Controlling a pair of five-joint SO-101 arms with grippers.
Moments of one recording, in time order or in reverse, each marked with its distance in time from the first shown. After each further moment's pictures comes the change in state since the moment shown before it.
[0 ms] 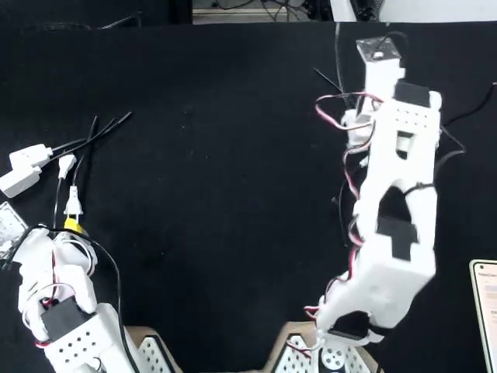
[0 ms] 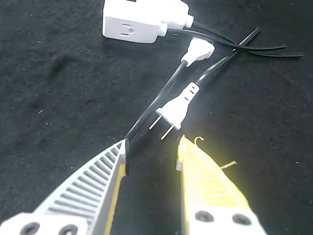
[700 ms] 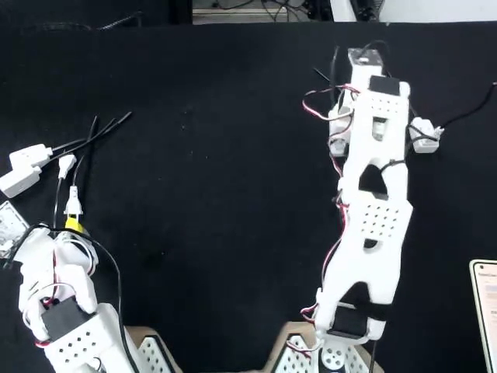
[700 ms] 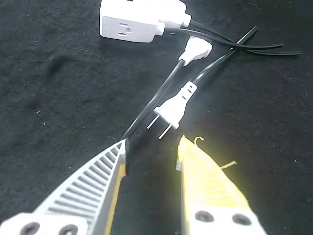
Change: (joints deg) left arm 0.4 0.0 0.0 0.0 0.0; right arm -3.5 30.0 -30.8 9.2 -11.8
